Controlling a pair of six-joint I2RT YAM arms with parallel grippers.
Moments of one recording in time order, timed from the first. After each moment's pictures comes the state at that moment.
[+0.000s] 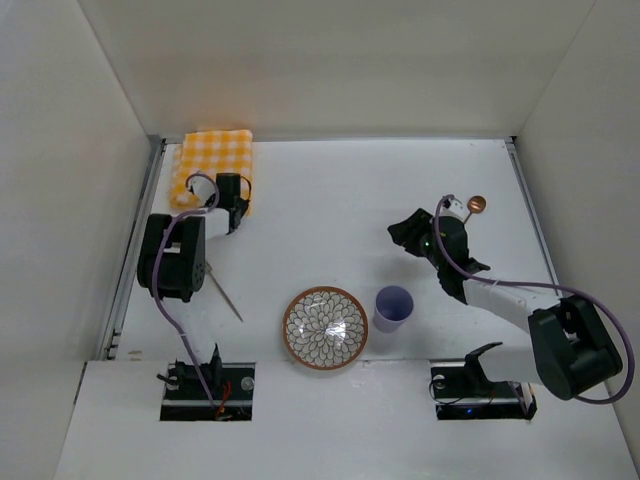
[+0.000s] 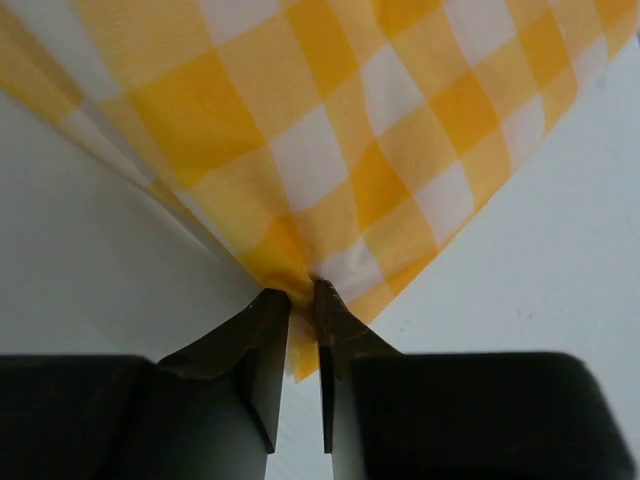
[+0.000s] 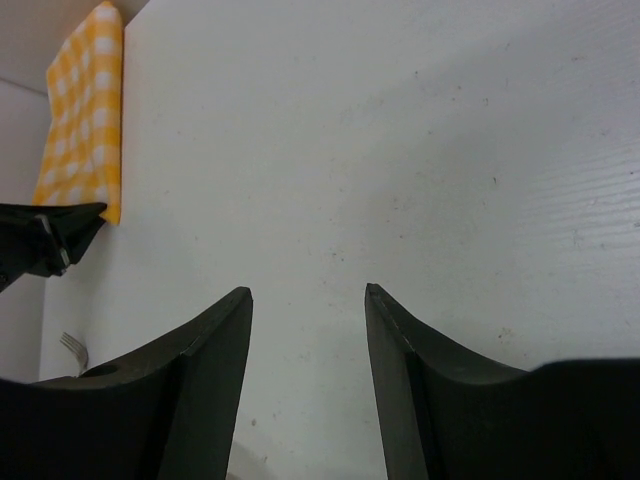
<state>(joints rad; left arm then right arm) -0.09 1.90 1.05 0.10 -0.34 -0.99 0.39 1.28 0.51 0.40 0.07 0.79</state>
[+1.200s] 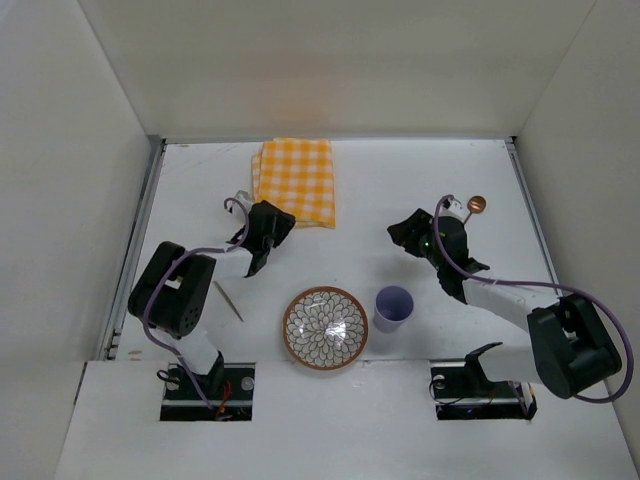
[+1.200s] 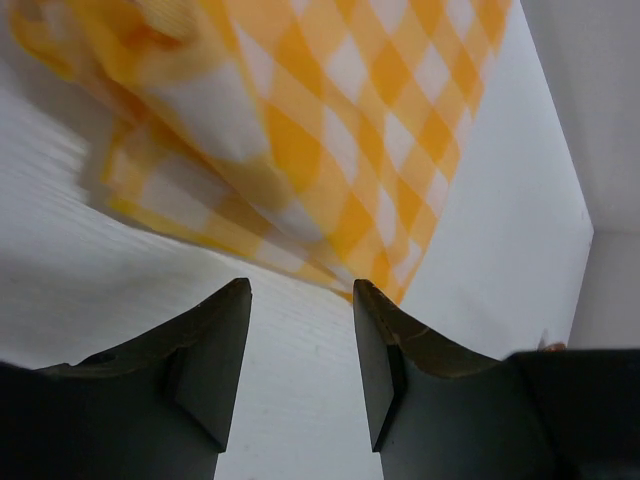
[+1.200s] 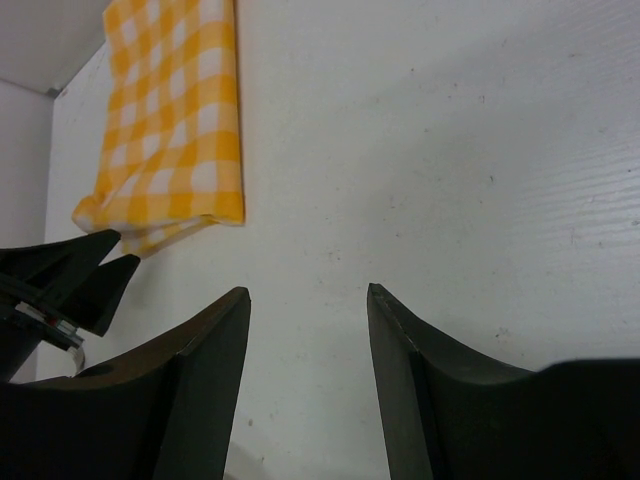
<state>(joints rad) -0.44 1.66 0.72 0.39 -0.25 -1.13 0.39 1.29 0.51 0.40 0.07 0.79</state>
